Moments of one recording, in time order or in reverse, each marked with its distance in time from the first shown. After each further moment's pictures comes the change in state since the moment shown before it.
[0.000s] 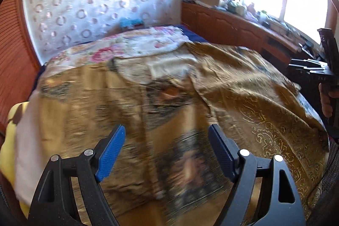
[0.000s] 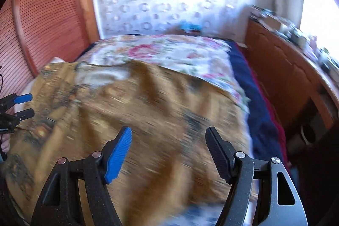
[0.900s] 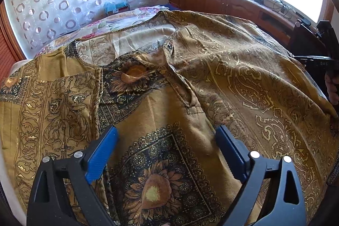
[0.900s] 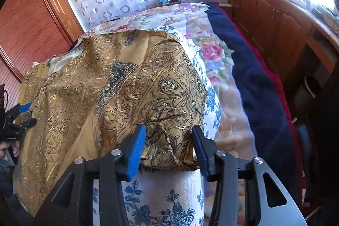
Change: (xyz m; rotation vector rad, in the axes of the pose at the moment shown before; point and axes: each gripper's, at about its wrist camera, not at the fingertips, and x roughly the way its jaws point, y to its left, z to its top) left arm 0.053 -0.039 -0.010 0.061 0.125 -0.029; right arm 0.008 -0.109 -0.035 0.217 0.178 0.072
